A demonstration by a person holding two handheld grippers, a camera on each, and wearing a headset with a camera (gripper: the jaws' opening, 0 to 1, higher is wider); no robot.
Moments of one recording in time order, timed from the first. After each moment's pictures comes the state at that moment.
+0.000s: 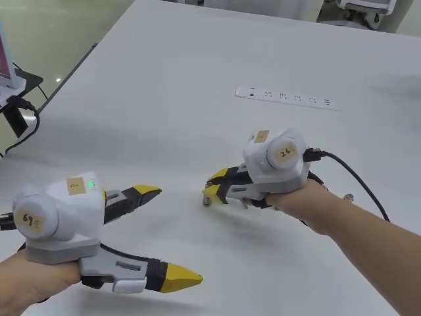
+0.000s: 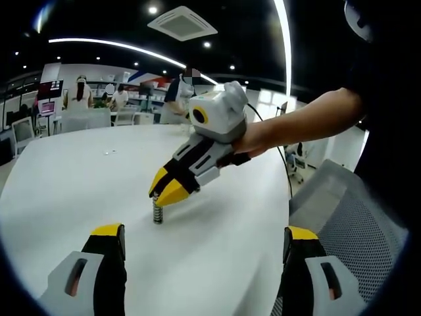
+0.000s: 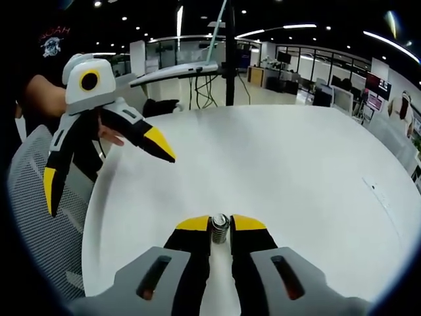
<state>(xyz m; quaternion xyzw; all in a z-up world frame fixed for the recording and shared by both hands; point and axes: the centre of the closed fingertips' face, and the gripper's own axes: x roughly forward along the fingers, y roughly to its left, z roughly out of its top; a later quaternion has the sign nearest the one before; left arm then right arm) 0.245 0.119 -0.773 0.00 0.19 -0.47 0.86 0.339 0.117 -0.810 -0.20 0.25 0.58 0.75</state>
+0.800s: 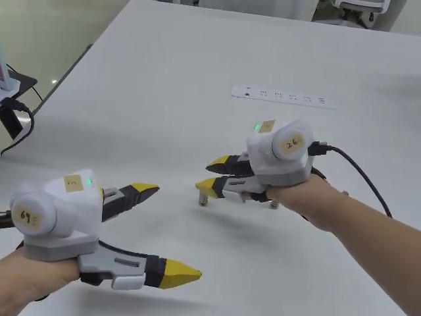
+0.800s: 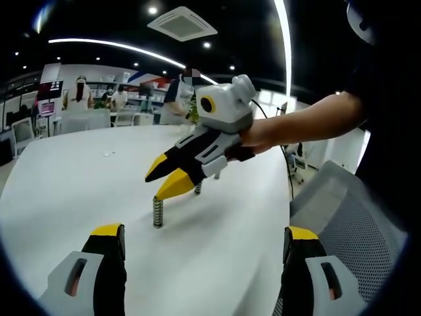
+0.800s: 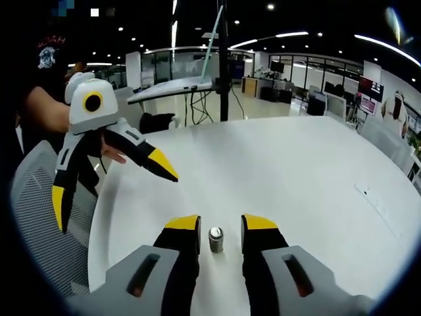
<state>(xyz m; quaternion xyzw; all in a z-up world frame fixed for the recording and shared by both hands) 0.251 0.115 -0.770 0.00 0.19 -0.47 0.86 0.342 0.115 -0.778 -0.17 0.21 0.57 0.77</state>
